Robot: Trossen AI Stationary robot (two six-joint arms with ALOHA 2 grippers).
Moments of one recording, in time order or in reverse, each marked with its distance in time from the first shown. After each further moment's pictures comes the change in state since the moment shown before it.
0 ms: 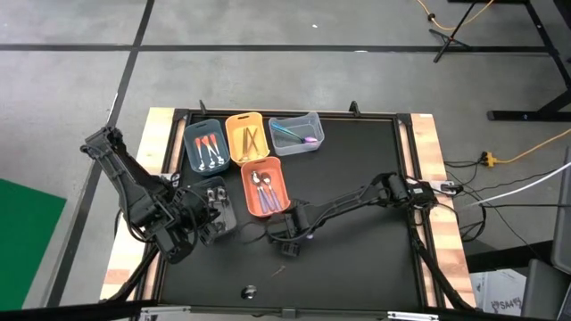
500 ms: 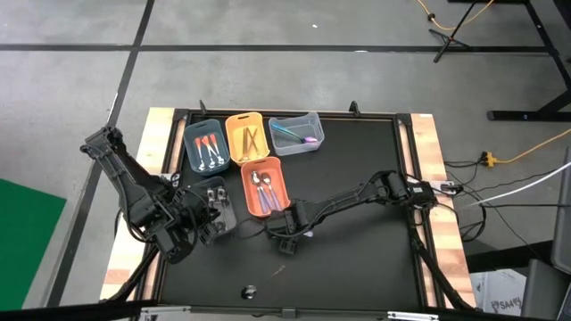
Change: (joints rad) left arm 0.000 0.000 0.000 0.002 0.000 0.000; right arm -0.025 0.004 -0.043 0.091 -0.022 -0.007
